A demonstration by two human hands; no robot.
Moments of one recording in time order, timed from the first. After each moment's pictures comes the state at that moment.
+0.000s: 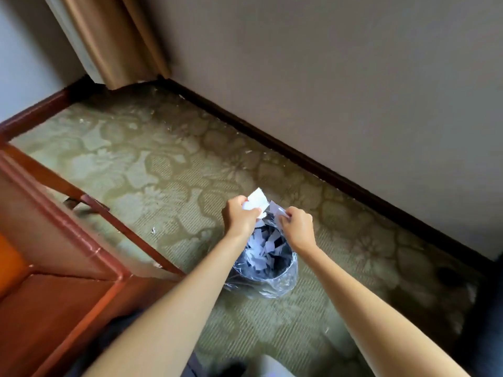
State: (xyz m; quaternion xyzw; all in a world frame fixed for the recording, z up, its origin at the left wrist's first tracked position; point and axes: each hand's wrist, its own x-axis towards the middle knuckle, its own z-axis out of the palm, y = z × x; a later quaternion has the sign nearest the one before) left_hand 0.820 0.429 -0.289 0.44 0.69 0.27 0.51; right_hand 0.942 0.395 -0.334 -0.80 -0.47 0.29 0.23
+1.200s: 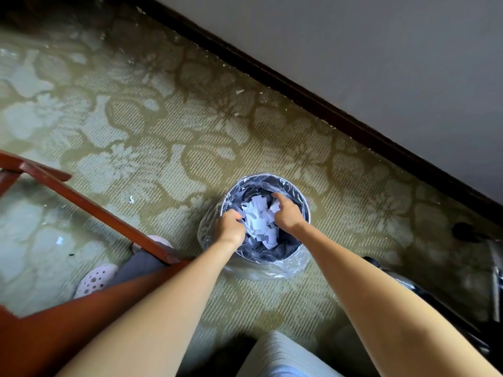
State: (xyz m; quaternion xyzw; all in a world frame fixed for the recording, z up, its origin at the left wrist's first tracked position) left_hand 0.797 0.444 -0.448 0.49 0.71 -0.04 0.50; right_hand 0.935 0.434 -0.467 -0.77 -0.41 0.49 0.05
